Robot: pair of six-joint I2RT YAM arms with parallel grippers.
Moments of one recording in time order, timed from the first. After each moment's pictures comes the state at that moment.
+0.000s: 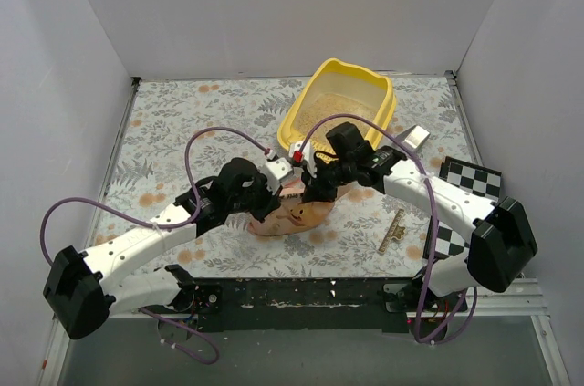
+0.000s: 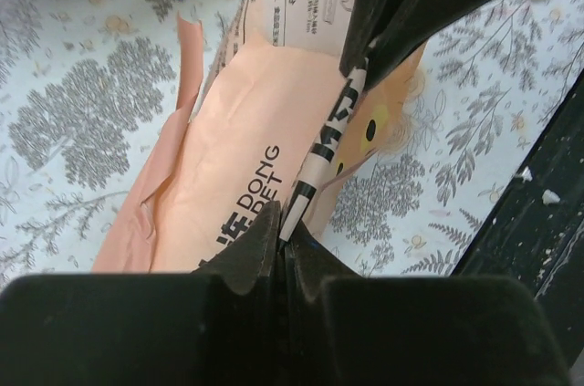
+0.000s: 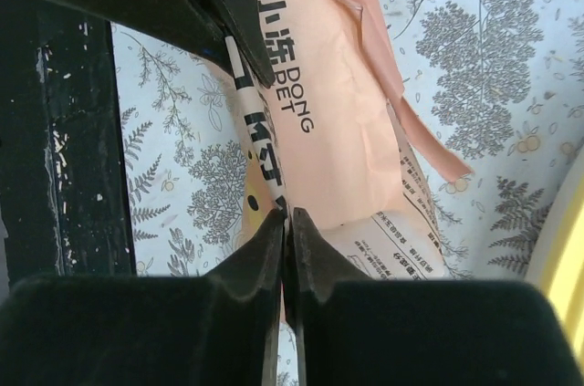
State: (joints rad) left arm -0.79 1.08 0.79 -0.34 0.16 0.05; right arm 0.76 1.41 1.10 -0.51 -0.63 -0.43
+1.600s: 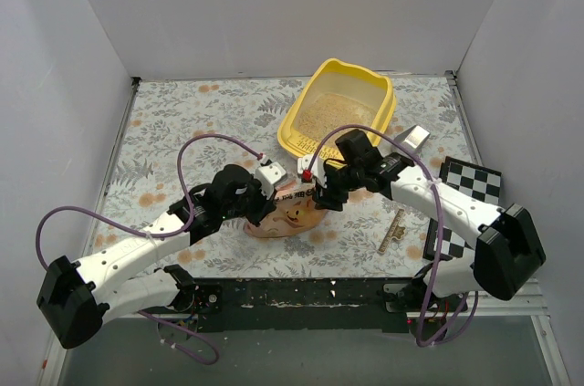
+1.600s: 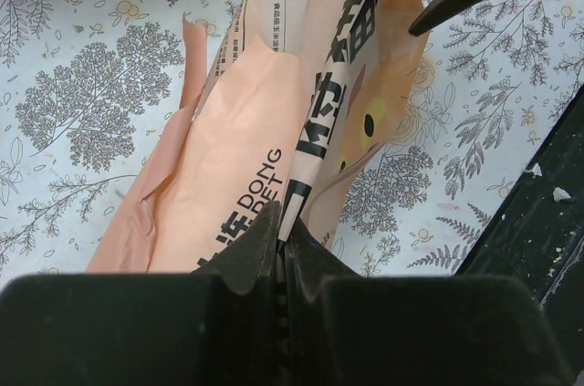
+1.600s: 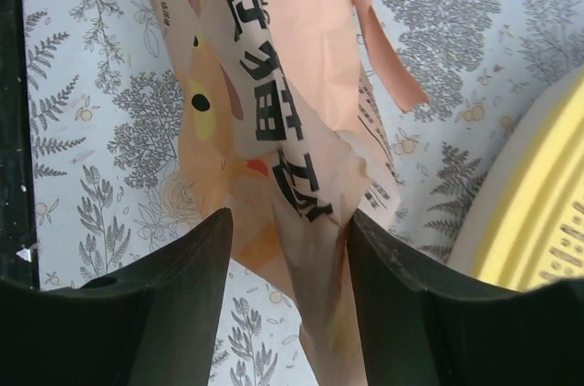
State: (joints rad) left arm -0.79 1.01 0.69 -0.29 0.14 0.03; right arm 0.73 1.35 1.00 -0.52 -0.54 -0.71
